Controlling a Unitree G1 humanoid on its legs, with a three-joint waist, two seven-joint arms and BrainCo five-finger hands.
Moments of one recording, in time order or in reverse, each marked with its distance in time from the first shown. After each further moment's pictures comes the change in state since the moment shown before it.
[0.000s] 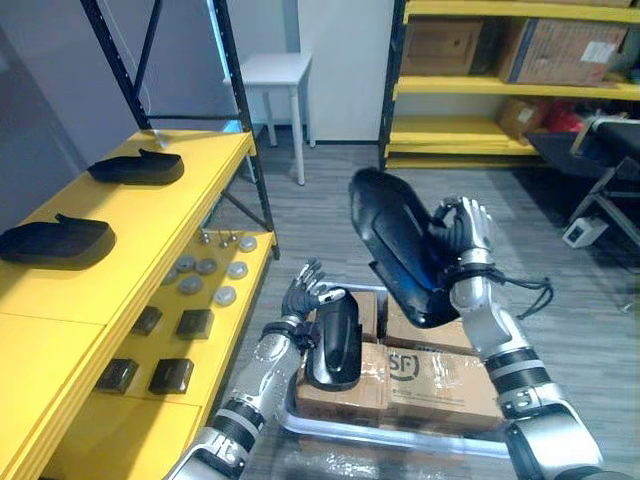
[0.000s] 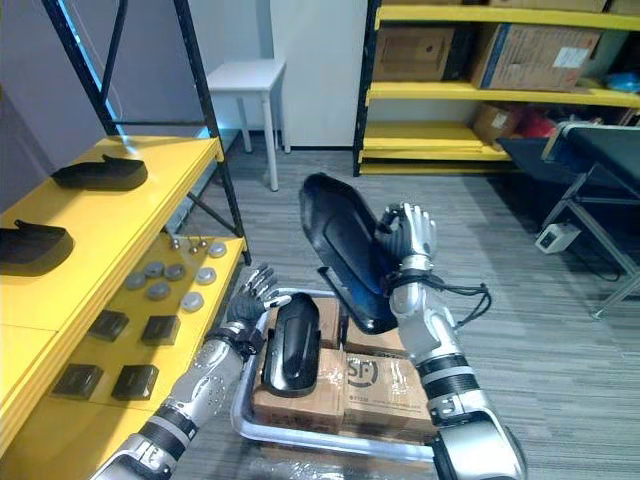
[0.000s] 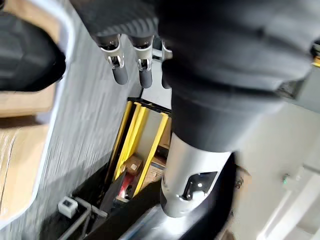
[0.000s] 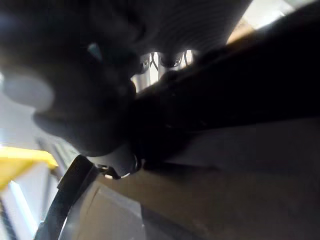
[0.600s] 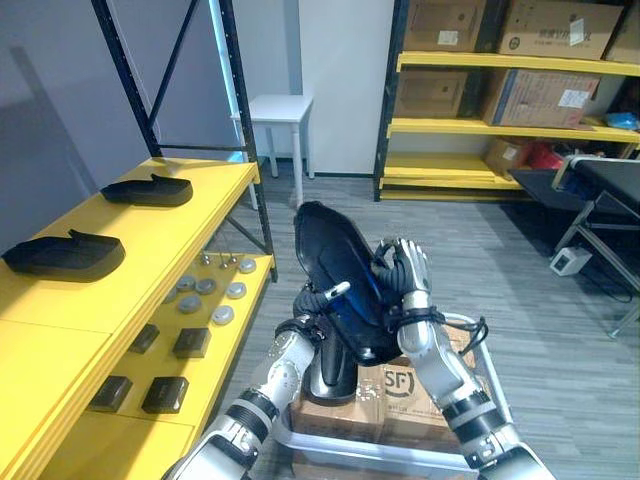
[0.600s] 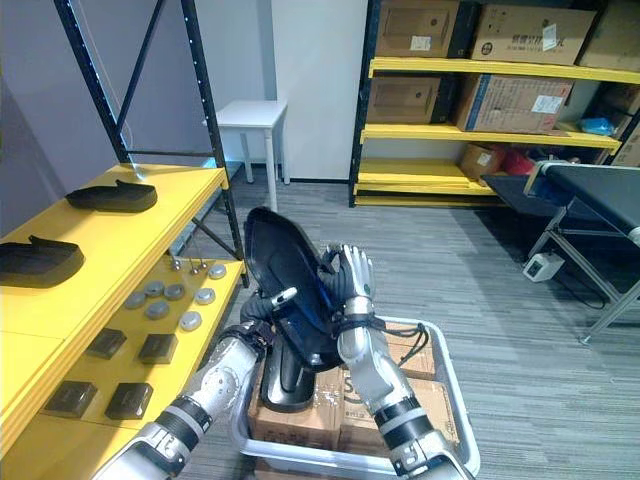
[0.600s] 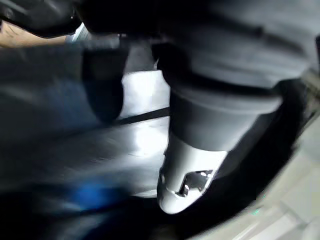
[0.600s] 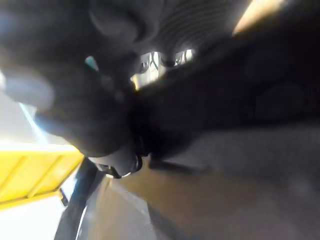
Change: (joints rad) left arm -0.051 -0.046 -0.019 0.025 -0.343 -0.049 0.032; right arm 0.239 0.145 0.141 -0.100 0.036 -0.021 -0.084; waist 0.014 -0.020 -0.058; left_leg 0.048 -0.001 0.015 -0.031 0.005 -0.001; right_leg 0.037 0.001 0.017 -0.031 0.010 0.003
